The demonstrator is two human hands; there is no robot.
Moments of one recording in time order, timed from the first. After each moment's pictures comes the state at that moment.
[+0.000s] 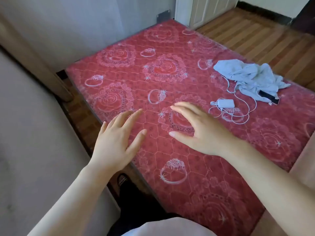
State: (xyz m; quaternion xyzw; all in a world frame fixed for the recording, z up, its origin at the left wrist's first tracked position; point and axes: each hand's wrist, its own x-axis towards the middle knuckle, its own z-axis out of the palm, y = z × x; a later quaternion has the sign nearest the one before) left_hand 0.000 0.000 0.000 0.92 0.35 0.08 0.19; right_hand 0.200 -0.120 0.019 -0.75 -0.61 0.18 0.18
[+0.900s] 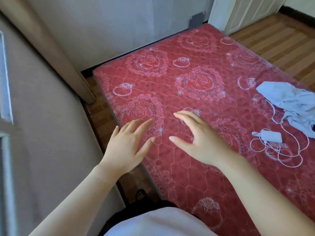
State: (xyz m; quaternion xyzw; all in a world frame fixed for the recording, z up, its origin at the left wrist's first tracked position) left_hand -0.024 0.255 -0.021 0.90 0.38 0.04 0.19; right_hand 0.171 0.157 -0.002 -0.73 -0.59 0.25 0.21
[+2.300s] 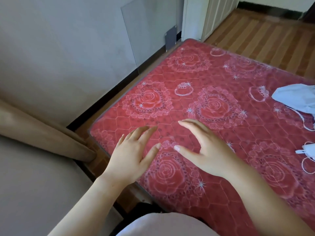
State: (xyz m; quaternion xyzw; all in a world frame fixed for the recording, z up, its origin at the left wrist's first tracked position) left_hand 0.036 0.698 -0.008 0.95 0.22 0.01 0.23; right_hand 0.187 0.539 -0.002 -0.81 -0.47 0.22 0.28
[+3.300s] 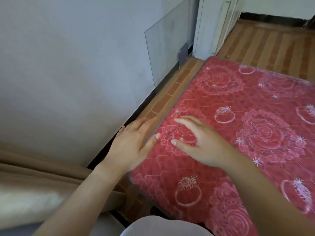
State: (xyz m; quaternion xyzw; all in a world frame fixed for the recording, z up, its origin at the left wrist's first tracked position) left_hand 0.053 1.148 0.029 0.97 0.15 0.03 0.19; right_hand 0.180 0.972 0.032 -0.82 -0.46 0.19 0.29
